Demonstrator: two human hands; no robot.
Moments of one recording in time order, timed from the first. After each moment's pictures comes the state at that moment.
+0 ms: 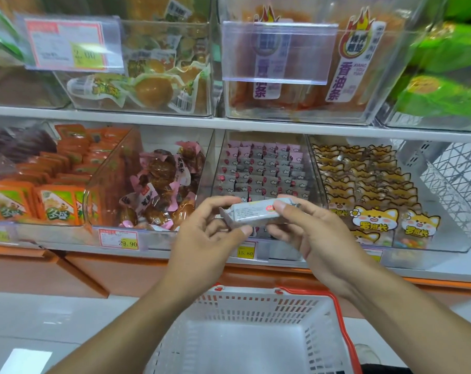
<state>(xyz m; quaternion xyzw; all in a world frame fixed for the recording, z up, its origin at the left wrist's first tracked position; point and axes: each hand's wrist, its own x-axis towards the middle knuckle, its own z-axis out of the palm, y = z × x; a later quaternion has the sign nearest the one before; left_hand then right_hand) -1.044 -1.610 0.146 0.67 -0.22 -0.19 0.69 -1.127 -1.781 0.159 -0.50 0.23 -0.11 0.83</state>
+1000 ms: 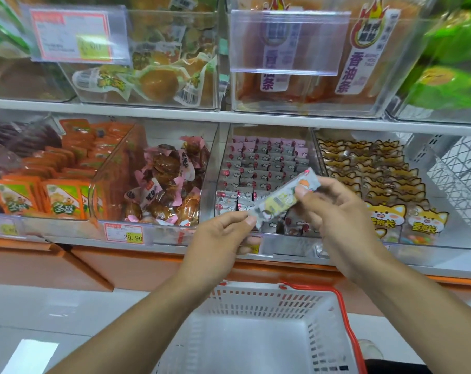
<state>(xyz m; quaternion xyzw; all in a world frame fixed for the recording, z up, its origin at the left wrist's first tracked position) -1.043 -1.622 0.128 0.67 -0.15 -0.29 0.67 -1.125 -1.798 0.156 -0.60 0.21 -0.24 0.74</state>
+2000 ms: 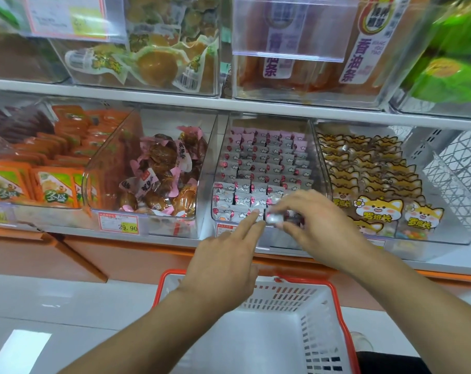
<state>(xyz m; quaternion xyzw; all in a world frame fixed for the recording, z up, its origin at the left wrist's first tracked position) -1.062 -1.620 0.101 0.89 -0.45 -0.02 0.07 -1.124 -1.816 0.133 -0.98 0.05 -0.12 0.18</state>
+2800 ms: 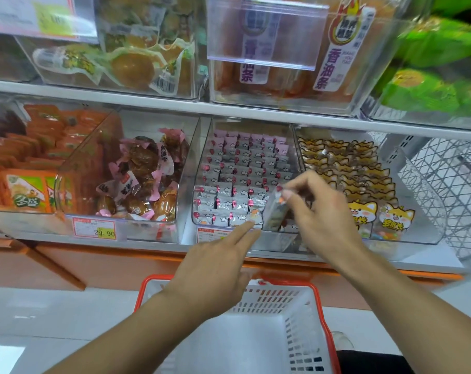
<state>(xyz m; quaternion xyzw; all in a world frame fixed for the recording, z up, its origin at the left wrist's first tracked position) -1.064 -1.627 0.105 0.86 -0.50 -0.06 0.10 -1.134 -1.824 0.148 -0.89 0.17 -0.27 0.32</state>
